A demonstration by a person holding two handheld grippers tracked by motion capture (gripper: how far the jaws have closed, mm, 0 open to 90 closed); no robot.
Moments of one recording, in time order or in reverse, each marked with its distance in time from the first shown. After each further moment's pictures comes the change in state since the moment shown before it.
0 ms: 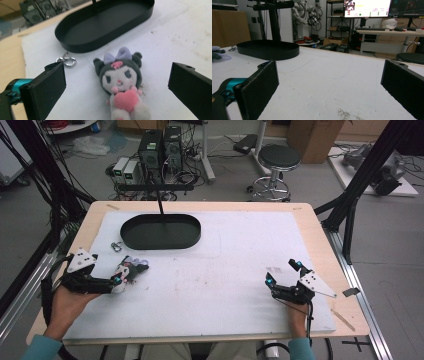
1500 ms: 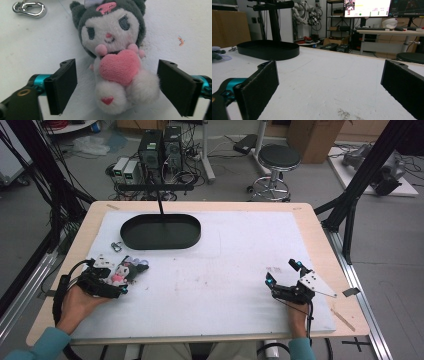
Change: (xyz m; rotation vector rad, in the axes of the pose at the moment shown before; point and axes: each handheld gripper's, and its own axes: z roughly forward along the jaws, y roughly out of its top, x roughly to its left) left arm -0.004 -0.017 0.039 0.368 -0.081 -0.029; right arm -0.001 0.000 0.000 -0.005 0.000 -0.003
